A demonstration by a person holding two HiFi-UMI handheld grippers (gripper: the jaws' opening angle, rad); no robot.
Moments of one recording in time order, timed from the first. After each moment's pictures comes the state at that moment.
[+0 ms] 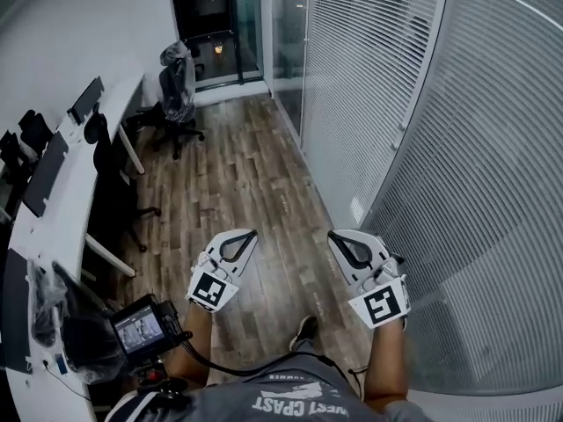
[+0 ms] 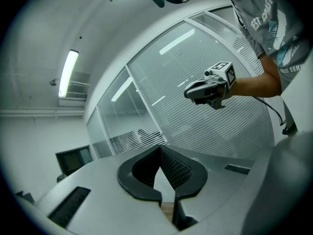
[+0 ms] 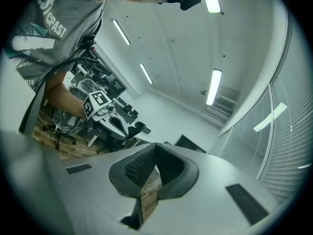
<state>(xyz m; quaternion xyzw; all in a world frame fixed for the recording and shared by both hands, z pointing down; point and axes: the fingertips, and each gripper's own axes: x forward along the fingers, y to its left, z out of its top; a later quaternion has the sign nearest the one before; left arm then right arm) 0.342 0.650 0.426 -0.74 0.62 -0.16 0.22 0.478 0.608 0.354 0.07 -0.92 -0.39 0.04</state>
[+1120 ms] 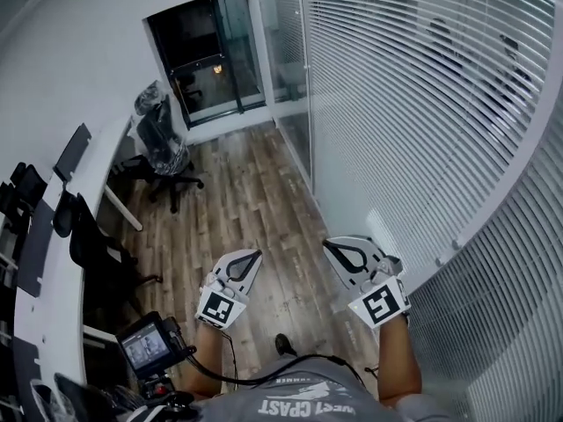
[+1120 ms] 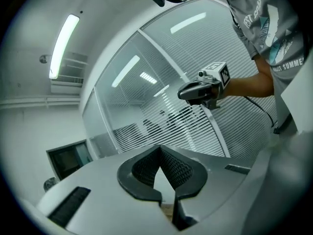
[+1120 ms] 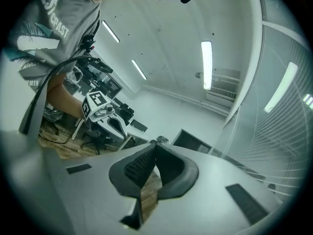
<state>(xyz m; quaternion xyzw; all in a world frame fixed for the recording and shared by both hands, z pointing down) 0.049 0.185 0.442 -0.74 0.61 -0.19 0.19 0.168 0.132 0.369 0.03 -0.93 -0.36 0.03</state>
